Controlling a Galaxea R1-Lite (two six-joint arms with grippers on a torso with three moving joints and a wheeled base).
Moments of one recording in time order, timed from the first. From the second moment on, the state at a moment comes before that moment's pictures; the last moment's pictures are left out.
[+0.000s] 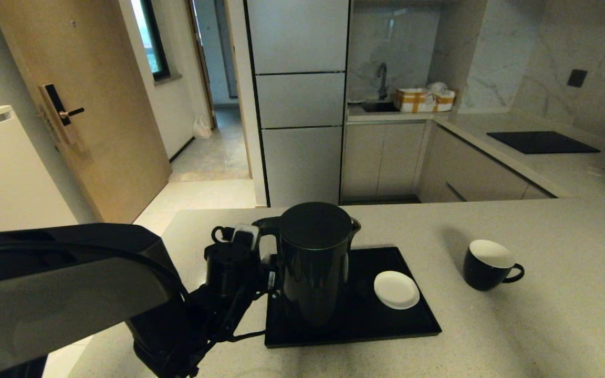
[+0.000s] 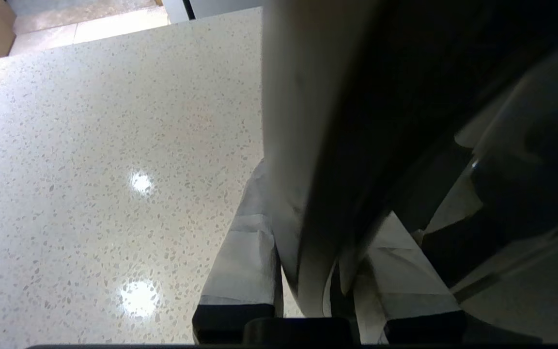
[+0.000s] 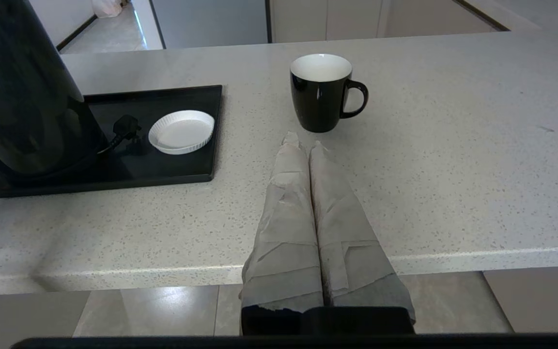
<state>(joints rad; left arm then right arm) -0.58 2.24 -0.66 -1.22 0.36 -0.03 0.00 0.00 -0.03 0.07 -0.01 -0.01</state>
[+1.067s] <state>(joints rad) -0.61 2.15 -0.54 -1.22 0.43 -0.03 0.00 0.00 -0.03 0.07 -0.01 -0.02</state>
